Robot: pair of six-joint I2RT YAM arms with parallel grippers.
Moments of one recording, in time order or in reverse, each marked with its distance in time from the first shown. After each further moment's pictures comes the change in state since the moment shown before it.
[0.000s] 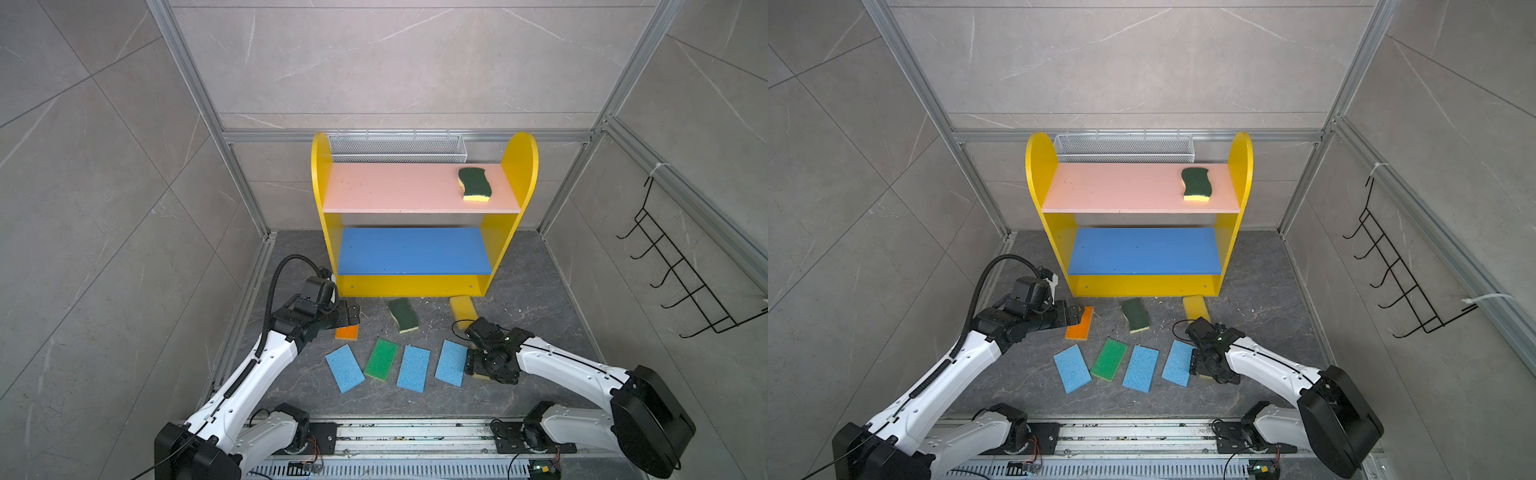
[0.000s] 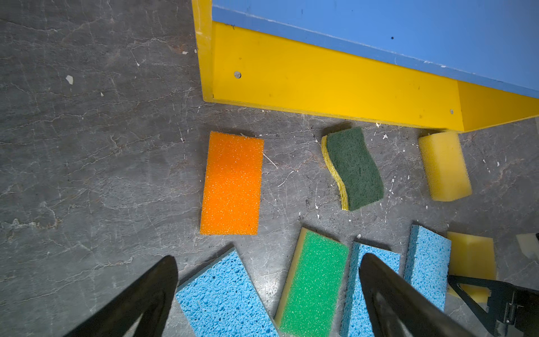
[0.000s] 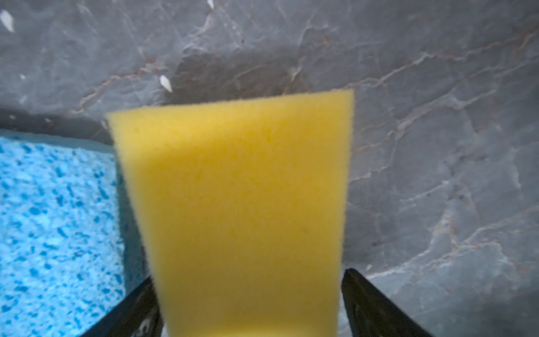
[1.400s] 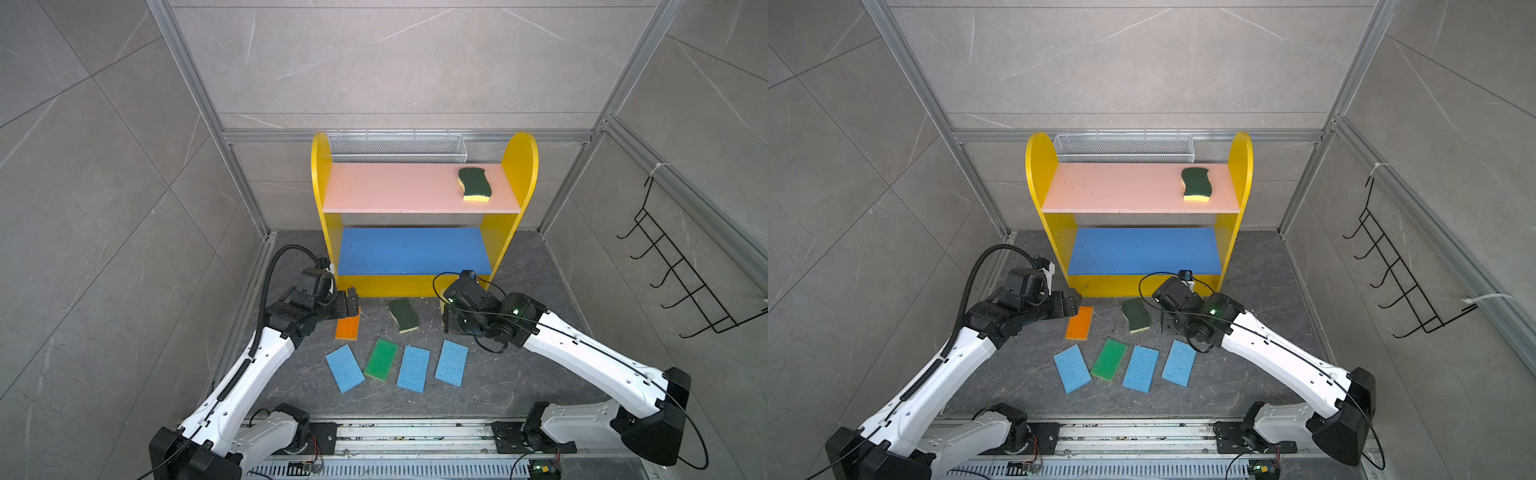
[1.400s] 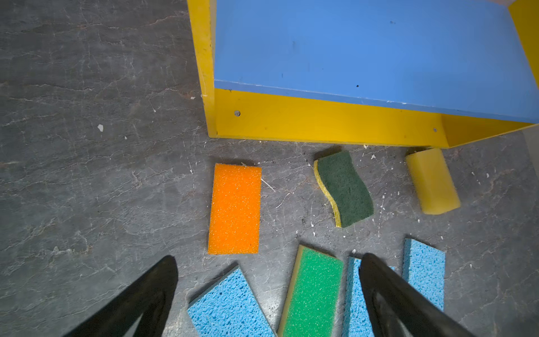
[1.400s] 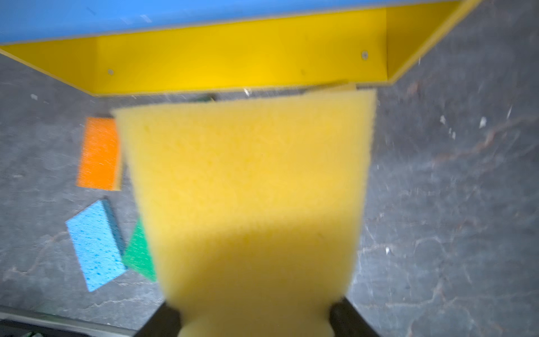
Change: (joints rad) left arm 0.000 0.008 0.105 -0.037 -0.045 0.058; right arm 0.249 0.061 0.729 -0.223 0.167 -0.072
